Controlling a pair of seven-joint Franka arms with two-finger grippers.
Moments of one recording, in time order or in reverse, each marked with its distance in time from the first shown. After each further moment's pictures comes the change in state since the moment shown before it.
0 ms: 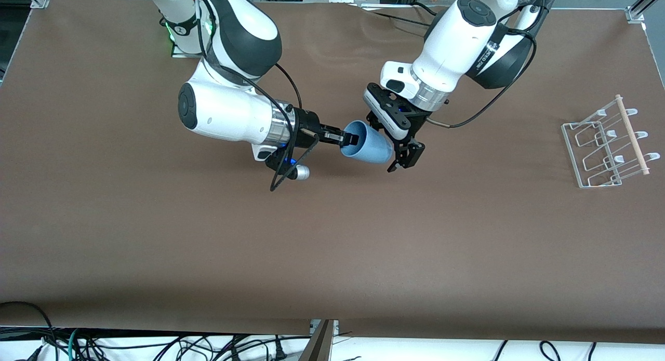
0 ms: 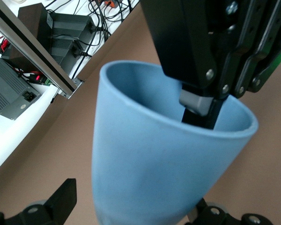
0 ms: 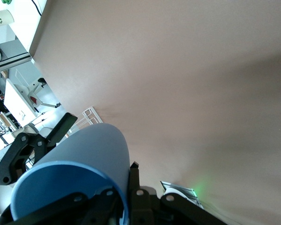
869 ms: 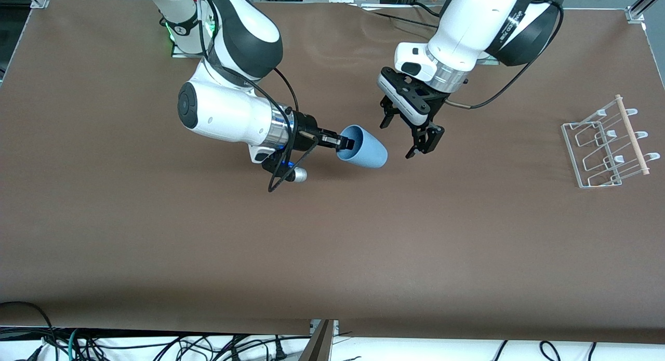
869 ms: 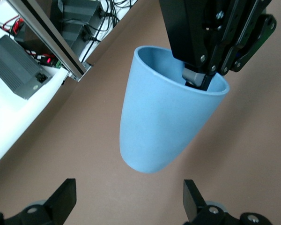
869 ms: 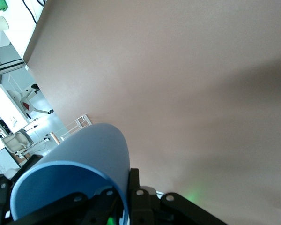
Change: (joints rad) left arm 0.023 -0.103 0.014 -0.026 0.000 -0.118 -0.022; right arm 0.001 0.000 -0.003 -0.012 -0.048 0.028 0.000
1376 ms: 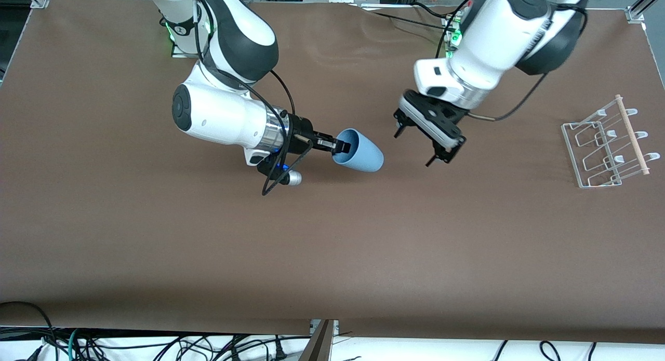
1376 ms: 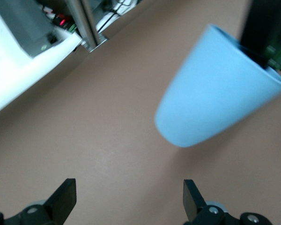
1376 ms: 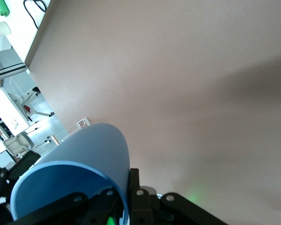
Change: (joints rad) left arm 0.000 0.010 0.050 0.066 -0.026 -0.144 -0.106; right arm -0.008 0.000 -0.002 0.000 -0.002 0.000 -0.002
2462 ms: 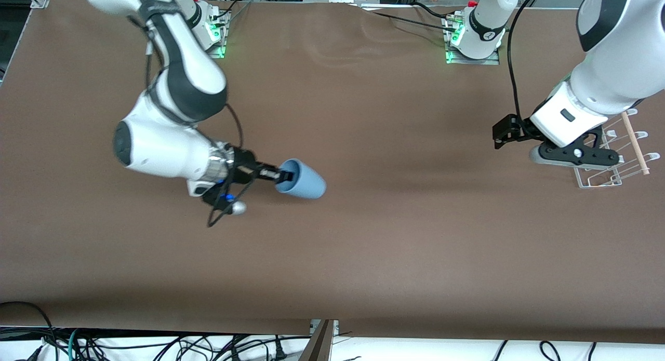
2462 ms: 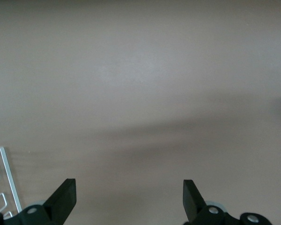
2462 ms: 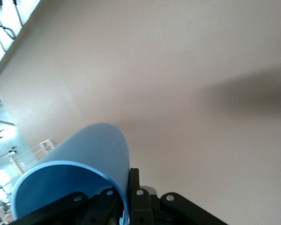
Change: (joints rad) left arm 0.010 0.119 0.291 0.433 0.084 -0.702 -0.478; right arm -0.111 0.000 -0.034 -0.050 -0.097 -0.059 -0.141
